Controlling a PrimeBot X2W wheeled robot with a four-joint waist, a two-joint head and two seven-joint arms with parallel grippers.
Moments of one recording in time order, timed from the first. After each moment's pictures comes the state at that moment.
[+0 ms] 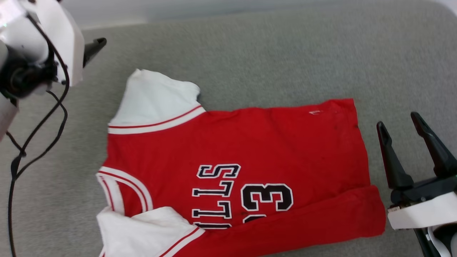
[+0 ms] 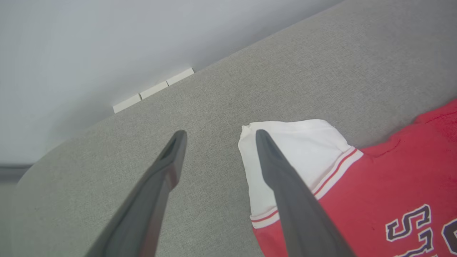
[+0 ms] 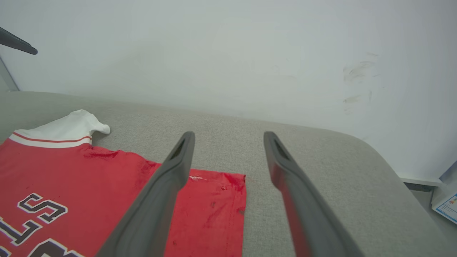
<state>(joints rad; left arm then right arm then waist) -1.23 0.76 -0.96 0.49 -1.04 -0.09 0.55 -0.05 -0.27 0.01 -0.24 0.22 0.13 -0.06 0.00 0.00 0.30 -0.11</state>
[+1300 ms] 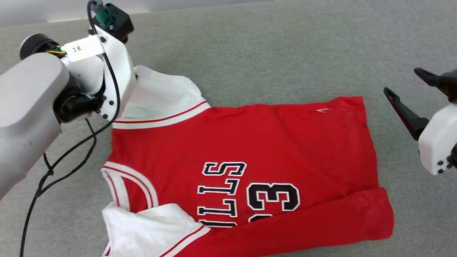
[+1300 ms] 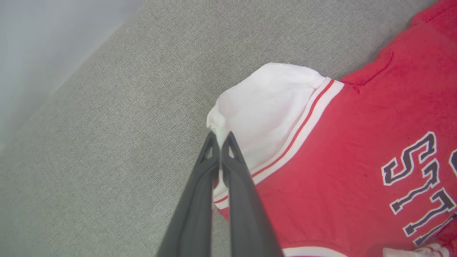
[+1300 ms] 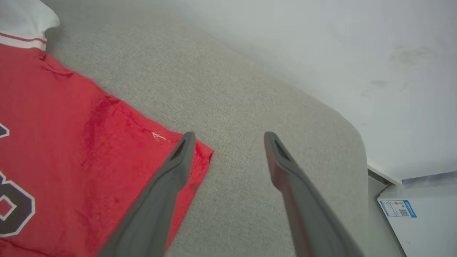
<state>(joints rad) -1.29 0.71 -1.23 0.47 -1.09 -0.13 0.61 -0.45 -0.64 0.24 -0.17 0.39 0.13 0.46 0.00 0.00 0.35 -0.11</state>
